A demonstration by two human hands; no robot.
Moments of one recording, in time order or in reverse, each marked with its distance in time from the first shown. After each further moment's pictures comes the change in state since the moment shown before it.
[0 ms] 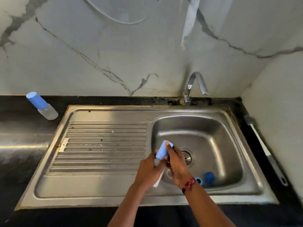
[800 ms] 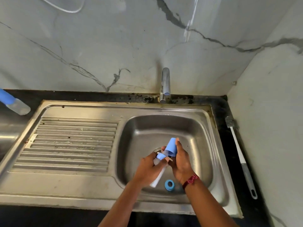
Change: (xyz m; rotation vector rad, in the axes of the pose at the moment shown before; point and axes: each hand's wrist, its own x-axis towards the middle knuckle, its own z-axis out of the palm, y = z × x) left_hand 0.046 0.072 0.138 0.110 -0.037 -0.076; right_hand 0.068 -0.052 -0.159 0.102 0.034 0.121
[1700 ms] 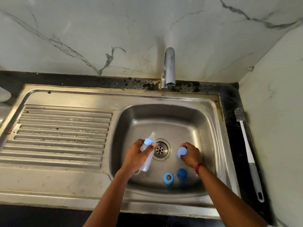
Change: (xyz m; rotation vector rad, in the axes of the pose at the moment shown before) left_hand 0.050 -0.034 -0.012 -0.218 0.071 -0.197; right_hand 0.105 0.021 -0.084 -1.284 0.035 -0.141
